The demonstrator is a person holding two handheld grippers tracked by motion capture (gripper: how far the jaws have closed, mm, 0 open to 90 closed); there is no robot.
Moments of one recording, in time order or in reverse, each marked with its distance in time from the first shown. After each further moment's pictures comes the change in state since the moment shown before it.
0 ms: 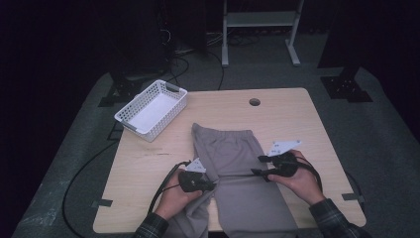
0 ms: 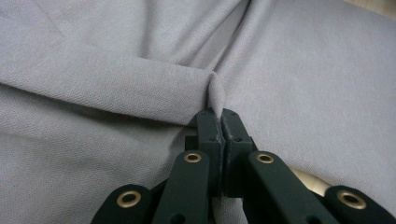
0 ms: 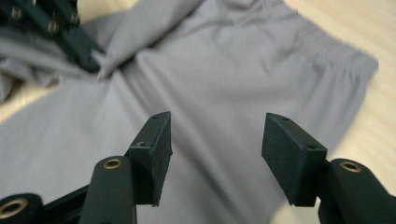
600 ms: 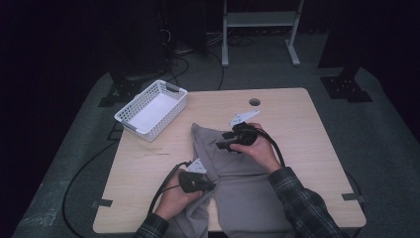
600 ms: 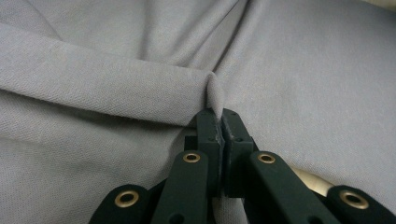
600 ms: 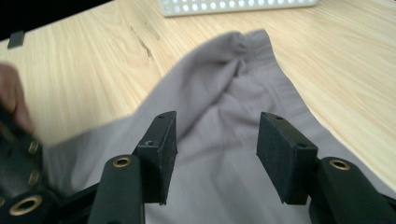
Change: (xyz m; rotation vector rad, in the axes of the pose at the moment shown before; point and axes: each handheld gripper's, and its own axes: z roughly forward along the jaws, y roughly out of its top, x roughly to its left) left arm -0.001 0.002 0.000 0.022 0.015 0.036; right arm -0.021 0.098 0.088 -0.053 0.113 0.039
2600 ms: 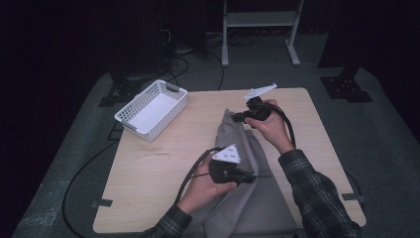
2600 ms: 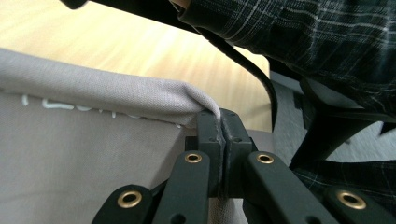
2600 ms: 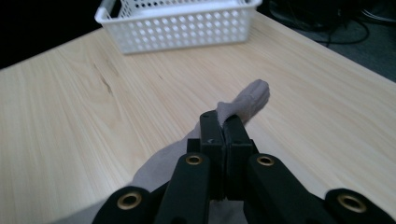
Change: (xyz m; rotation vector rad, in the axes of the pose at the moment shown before) left arm -0.073 0.112 0.013 -0.174 -0.247 0.183; right arm -0.046 0.030 -0.062 -0.025 -0.108 0.047
